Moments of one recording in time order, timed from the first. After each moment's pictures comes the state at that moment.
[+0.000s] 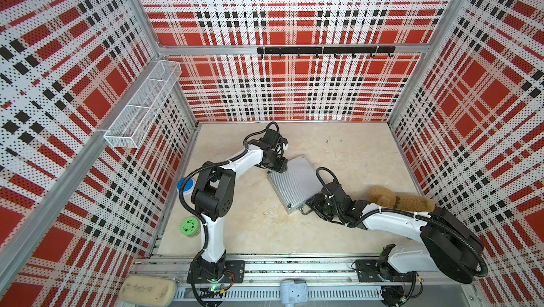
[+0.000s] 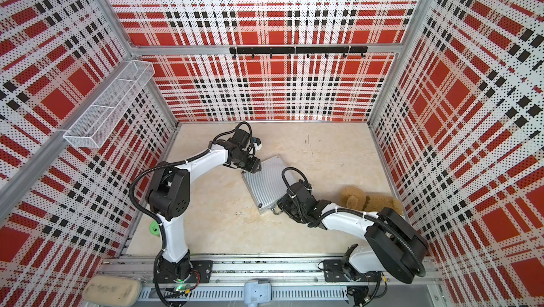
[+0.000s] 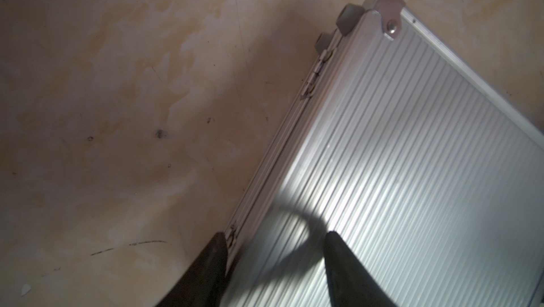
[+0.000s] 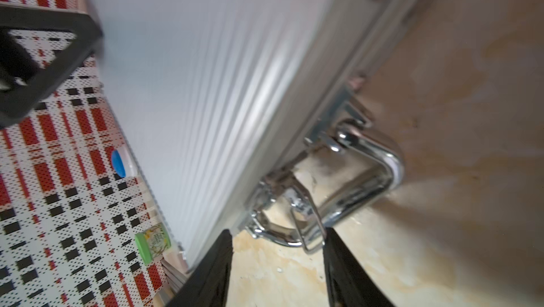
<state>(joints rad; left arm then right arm) -0.45 1.99 1.51 -0.67 0.23 0.03 0.79 1.36 0.57 0.01 -0.06 1.32</state>
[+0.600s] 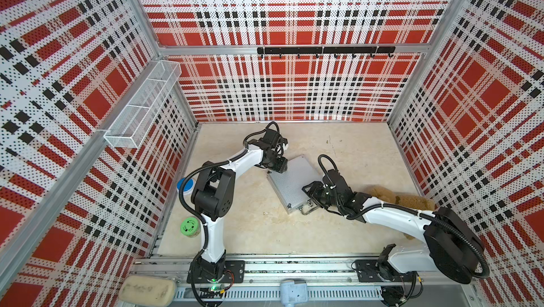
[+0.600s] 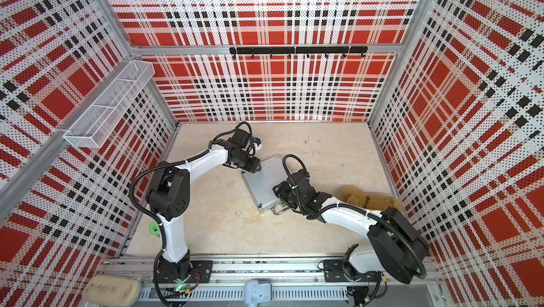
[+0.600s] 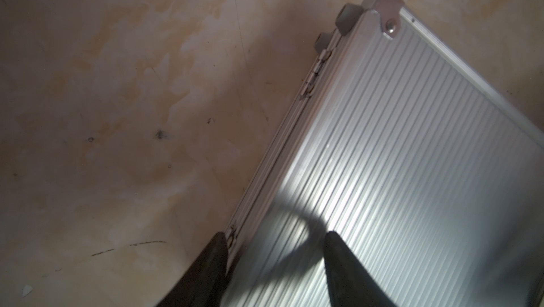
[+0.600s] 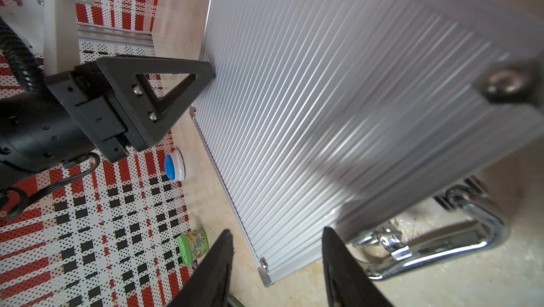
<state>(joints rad) -0.45 1.99 1.51 -0.67 0.23 0.03 0.75 1.36 0.65 0.04 -0.06 1.27</state>
